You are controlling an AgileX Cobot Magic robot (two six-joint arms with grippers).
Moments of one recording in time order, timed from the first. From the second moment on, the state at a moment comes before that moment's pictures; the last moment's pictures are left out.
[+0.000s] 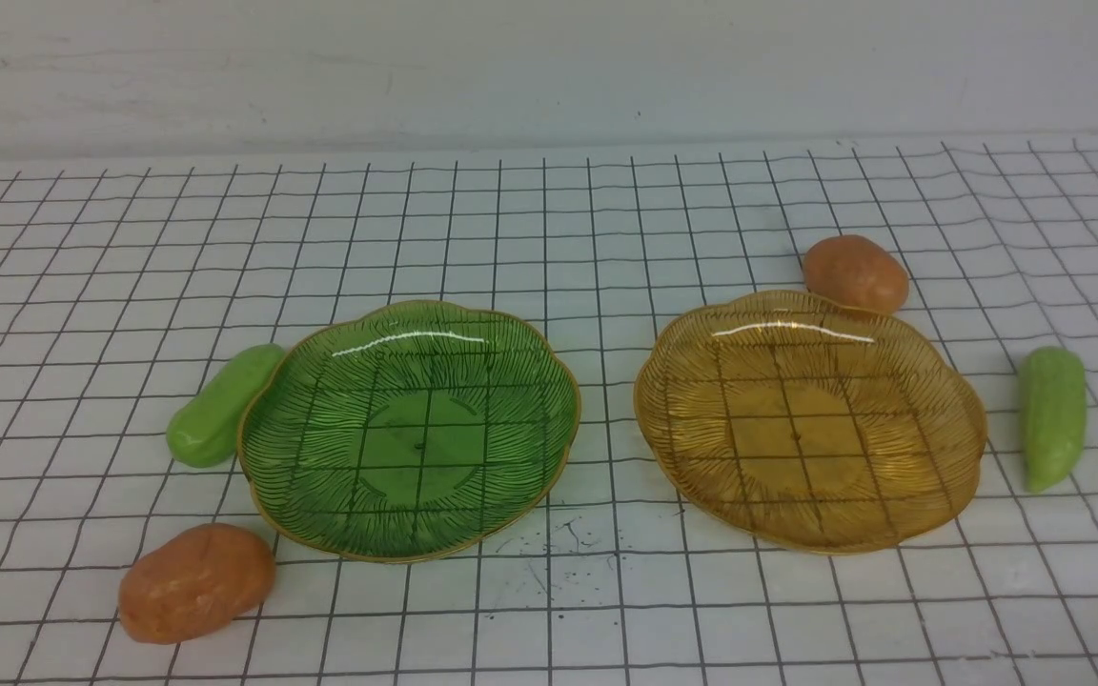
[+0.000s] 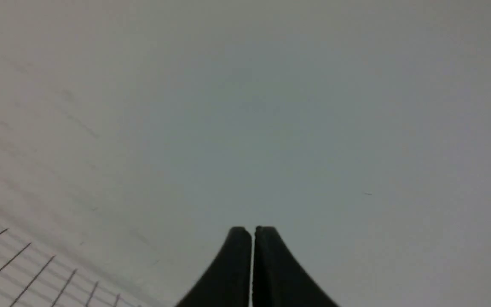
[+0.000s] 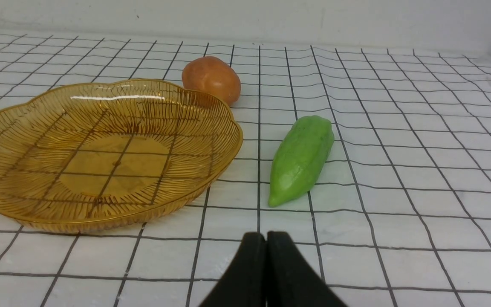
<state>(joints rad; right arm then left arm) -0.03 -0.01 0.03 0.06 0.36 -0.11 -0.06 0.00 -0.18 -0.62 -0.13 -0.01</state>
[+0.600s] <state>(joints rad) -0.03 -0.01 0.03 1.02 0.06 0.12 -0.06 1.06 -0.94 -0.22 1.07 0.15</state>
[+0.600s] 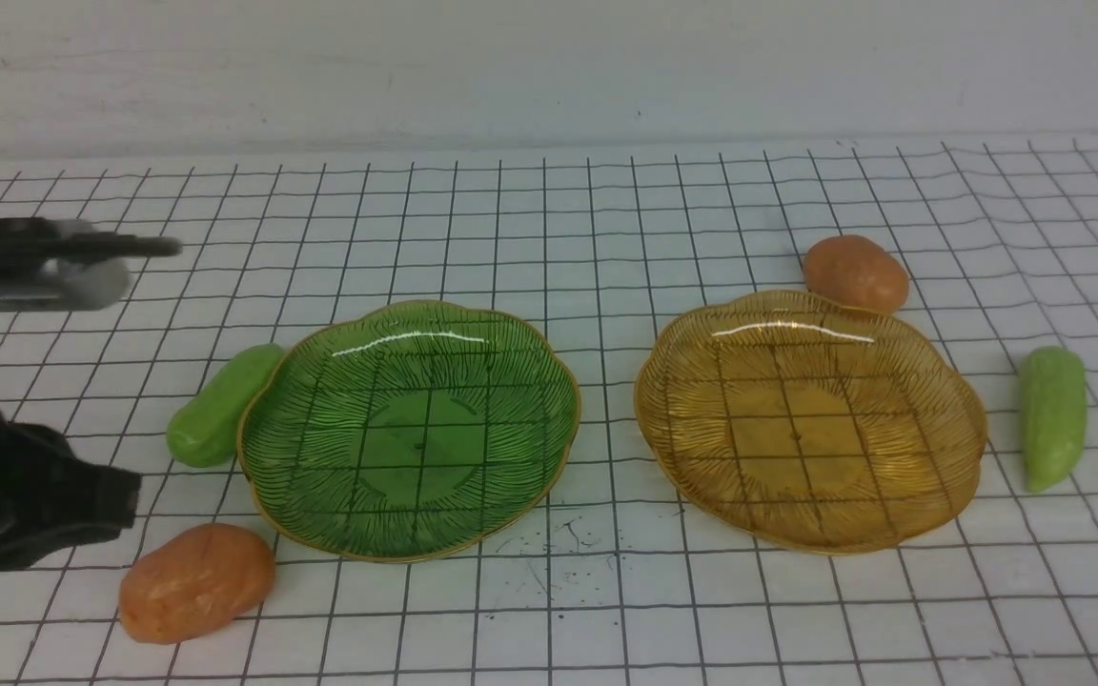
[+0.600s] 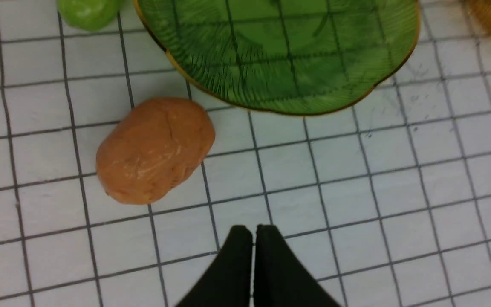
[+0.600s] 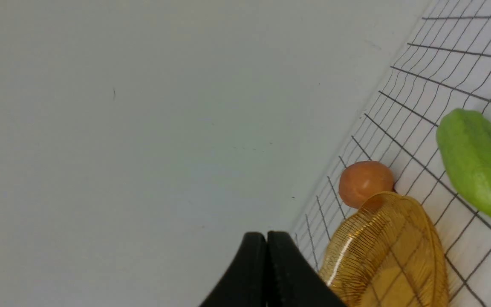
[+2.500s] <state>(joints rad) -0.03 0.74 -0.61 0.82 0.85 -0.49 -0.07 1.72 -1.11 -0.13 1.18 0.49</state>
